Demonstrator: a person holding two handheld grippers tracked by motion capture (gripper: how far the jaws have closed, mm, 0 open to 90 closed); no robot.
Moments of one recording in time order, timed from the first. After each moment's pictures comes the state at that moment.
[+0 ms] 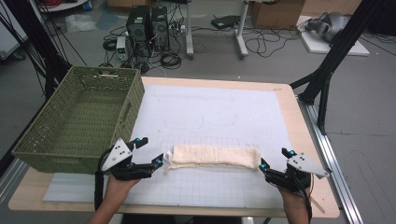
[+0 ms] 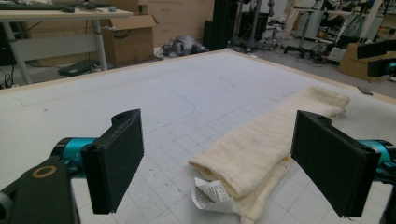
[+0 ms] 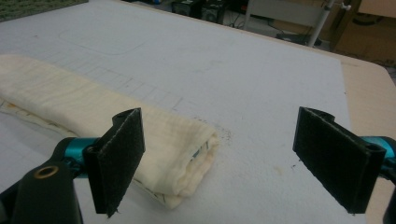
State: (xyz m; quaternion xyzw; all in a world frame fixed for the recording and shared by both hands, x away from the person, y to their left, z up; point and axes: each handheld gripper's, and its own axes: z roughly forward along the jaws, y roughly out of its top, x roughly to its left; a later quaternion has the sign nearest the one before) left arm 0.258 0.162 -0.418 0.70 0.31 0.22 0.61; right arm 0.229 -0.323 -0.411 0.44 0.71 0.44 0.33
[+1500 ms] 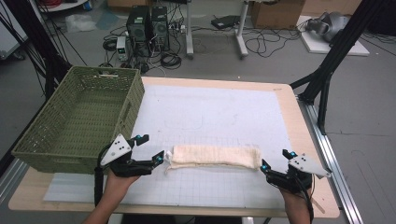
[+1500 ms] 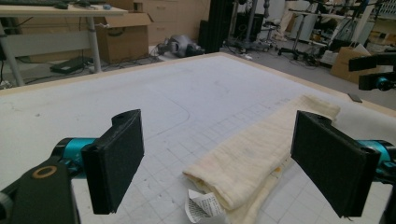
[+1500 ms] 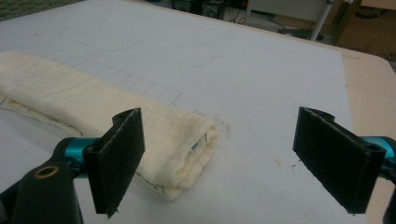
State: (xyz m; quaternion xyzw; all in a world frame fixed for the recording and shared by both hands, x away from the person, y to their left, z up) left arm 0.263 0.158 -0.404 0.70 0.31 0.20 0.61; right arm 0.227 -0.328 -0.413 0.45 0.71 0.44 0.33
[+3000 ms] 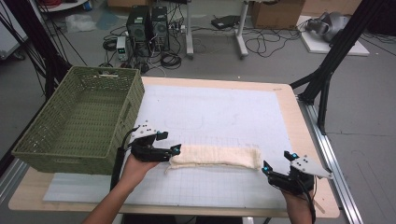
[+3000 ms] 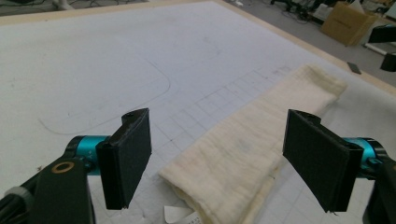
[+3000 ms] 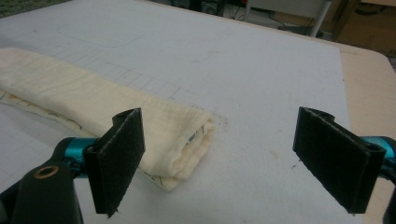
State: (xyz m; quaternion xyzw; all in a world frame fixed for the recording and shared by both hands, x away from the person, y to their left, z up) left arm 0.313 0.115 -0.405 0.76 0.35 0.12 0.53; right arm 0.224 -0.332 -0.414 0.45 0.71 0.44 0.32
